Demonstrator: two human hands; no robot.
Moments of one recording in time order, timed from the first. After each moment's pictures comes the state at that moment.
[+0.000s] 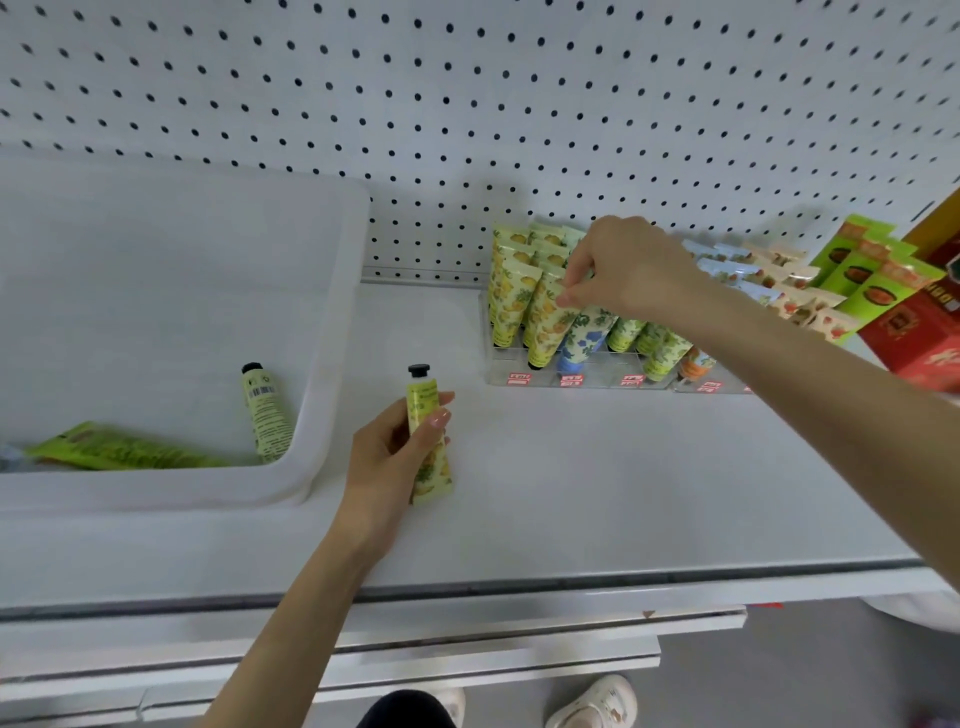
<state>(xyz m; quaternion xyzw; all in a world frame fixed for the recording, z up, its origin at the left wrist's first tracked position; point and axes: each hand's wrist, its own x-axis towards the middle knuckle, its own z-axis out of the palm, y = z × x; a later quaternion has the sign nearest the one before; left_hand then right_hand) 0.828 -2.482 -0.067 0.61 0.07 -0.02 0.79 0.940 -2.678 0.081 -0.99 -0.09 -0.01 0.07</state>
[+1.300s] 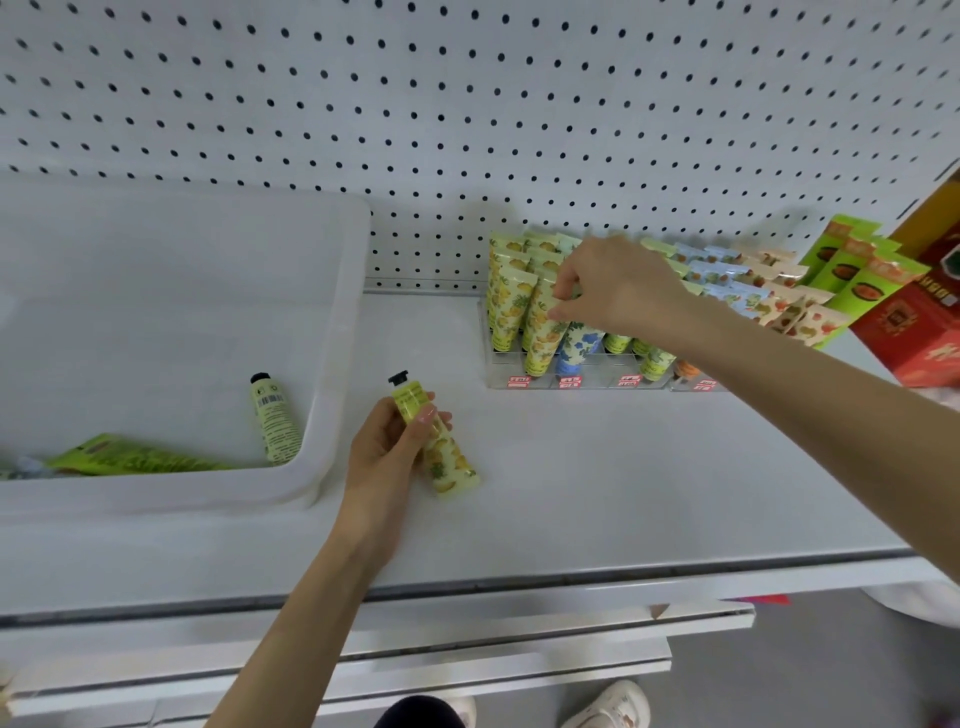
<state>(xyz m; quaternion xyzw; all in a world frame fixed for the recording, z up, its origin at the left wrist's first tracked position) 0.826 -2.480 -0.060 0.56 0.10 0.00 0.82 0.933 -2.675 0.073 -0.99 -0.10 -0.02 0.03</state>
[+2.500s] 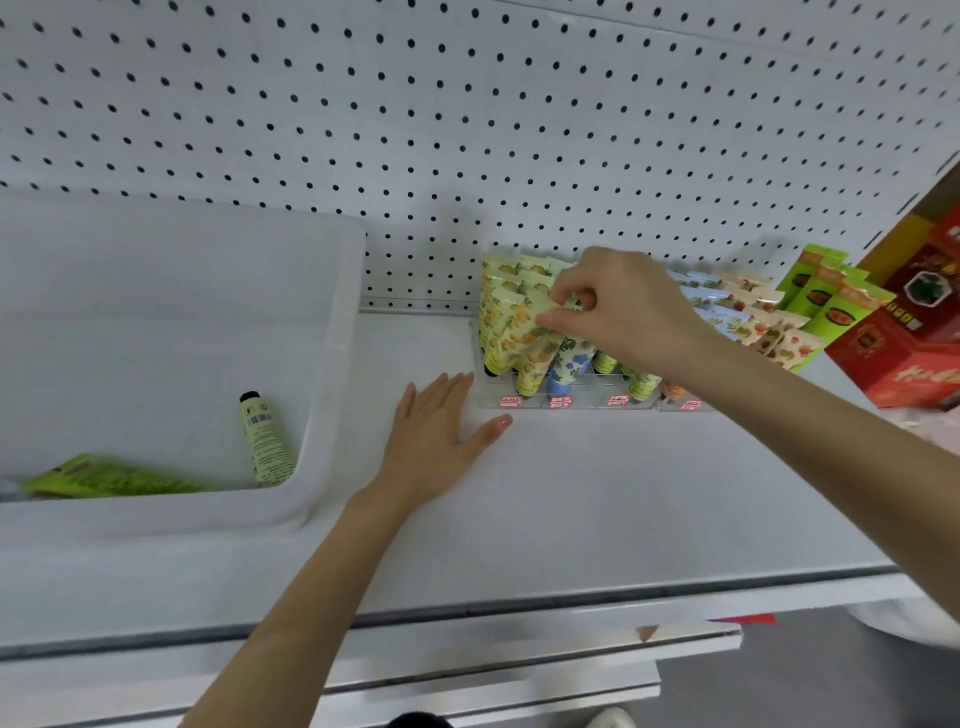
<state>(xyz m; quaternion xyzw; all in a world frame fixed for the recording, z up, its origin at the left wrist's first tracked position) 0.889 -2.501 -0.077 0.95 -0.13 -0.02 0.30 0.900 -2.674 0.090 -0.97 -0.14 -0.10 0.14</state>
